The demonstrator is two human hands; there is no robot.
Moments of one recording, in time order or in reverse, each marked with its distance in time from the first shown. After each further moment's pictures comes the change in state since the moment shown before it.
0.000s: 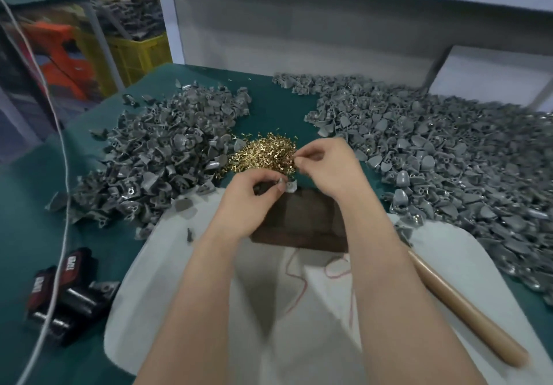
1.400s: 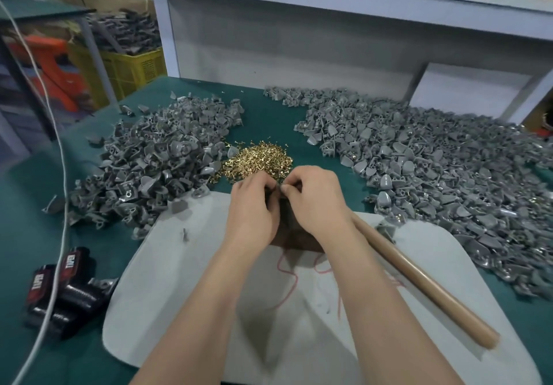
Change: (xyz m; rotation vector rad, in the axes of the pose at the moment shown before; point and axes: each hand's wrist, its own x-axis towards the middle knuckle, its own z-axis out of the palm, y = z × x) left_hand -0.021 0.014 0.021 0.304 0.134 0.102; right_hand -0.048 0.001 0.010 -0.322 0.065 -0.138
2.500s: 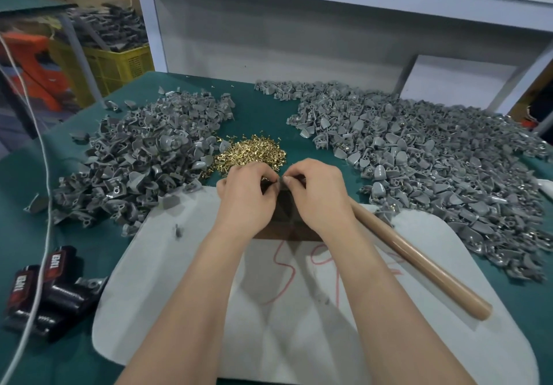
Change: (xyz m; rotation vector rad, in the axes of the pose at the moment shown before) left_hand 0.008 0.009 -0.010 0.117 -0.084 -0.032; right_hand -0.005 0.012 -0.001 0.000 0.108 -0.094
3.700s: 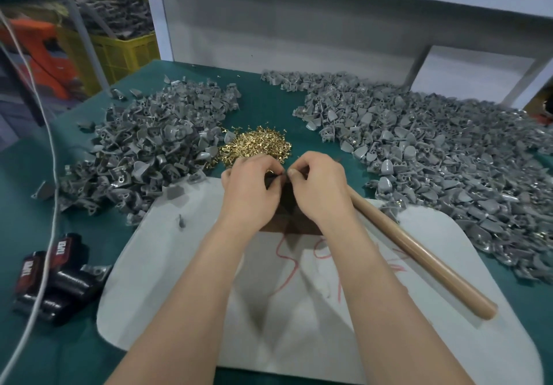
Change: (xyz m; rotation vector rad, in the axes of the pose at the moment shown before) left_hand -0.001 0.000 0.002 -0.010 0.033 0.029; right_hand 0.003 -0.008 0.002 0.049 -0.053 0.181
